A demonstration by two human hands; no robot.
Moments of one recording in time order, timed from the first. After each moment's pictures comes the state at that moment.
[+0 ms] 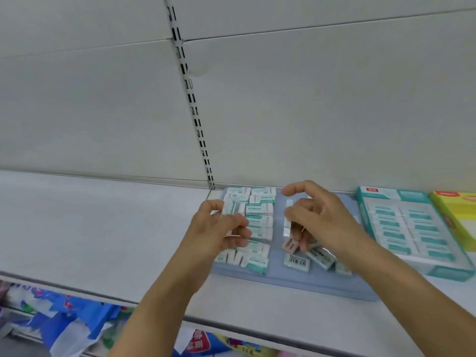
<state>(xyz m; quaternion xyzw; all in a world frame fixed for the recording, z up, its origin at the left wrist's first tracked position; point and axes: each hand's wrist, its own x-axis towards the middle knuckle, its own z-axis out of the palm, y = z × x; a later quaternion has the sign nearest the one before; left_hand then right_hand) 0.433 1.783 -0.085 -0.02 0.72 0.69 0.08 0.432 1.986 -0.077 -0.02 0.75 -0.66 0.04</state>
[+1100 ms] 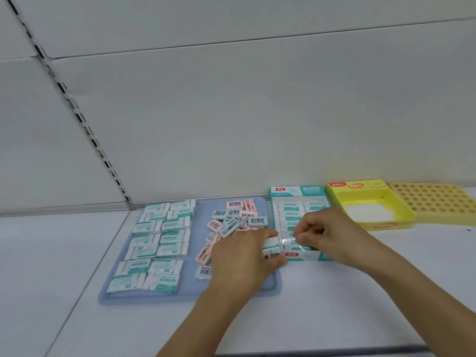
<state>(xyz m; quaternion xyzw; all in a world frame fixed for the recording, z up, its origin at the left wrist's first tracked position) 0.451 1.961 -0.101 0.23 0.96 0.18 -0.01 0.466 2.148 -0.105 0.06 0.93 -0.36 0.01</state>
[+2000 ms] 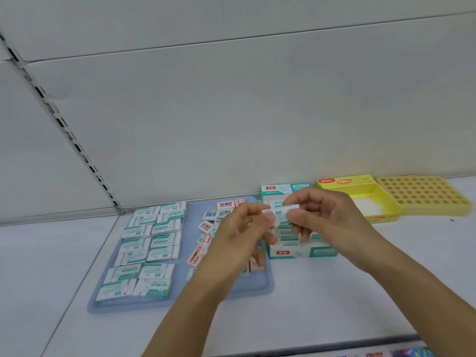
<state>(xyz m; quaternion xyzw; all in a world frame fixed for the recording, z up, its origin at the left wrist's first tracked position) 0.448 1.964 -0.084 0.13 0.70 0.68 0.19 0.486 2.139 -0.076 0.02 0.76 -0.64 -0.09</state>
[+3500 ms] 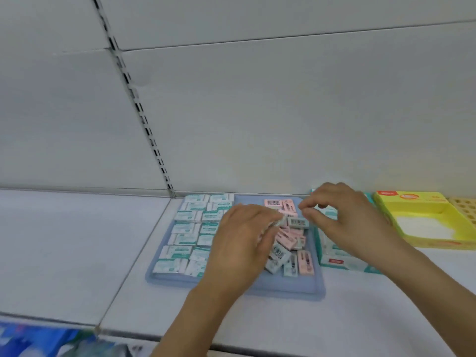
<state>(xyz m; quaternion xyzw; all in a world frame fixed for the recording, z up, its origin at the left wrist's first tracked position) 0.425 1.893 -0.117 0.31 0.87 0.33 -0.21 0.442 2.100 -0.076 -0.09 0.95 -0.26 -0.16</state>
